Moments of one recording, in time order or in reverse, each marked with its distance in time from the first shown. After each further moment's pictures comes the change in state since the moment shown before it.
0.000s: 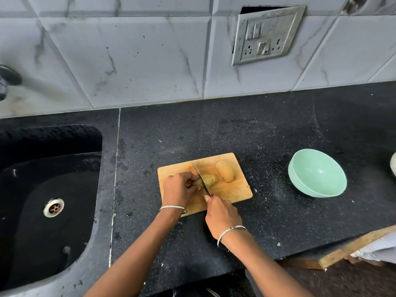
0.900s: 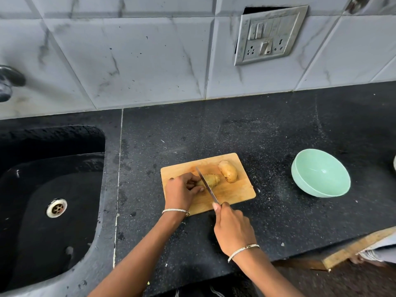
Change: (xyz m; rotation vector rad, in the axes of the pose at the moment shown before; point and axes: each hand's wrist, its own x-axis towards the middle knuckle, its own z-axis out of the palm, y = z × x) left_hand -0.008 -0.001 -0.002 -0.094 0.052 0.005; right_hand -0.029 0.016 0.003 -0.035 0.116 -0.075
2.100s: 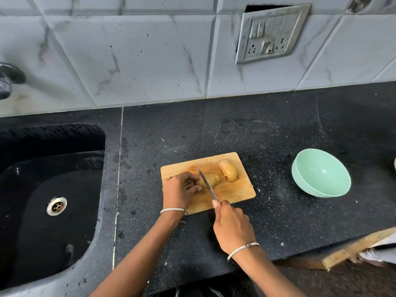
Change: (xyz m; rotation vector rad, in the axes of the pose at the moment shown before) left_hand -0.007 0.013 -0.009 -0.113 0.007 -0.099; right_hand 0.003 -0.001 -0.002 0.012 0.008 -0.011
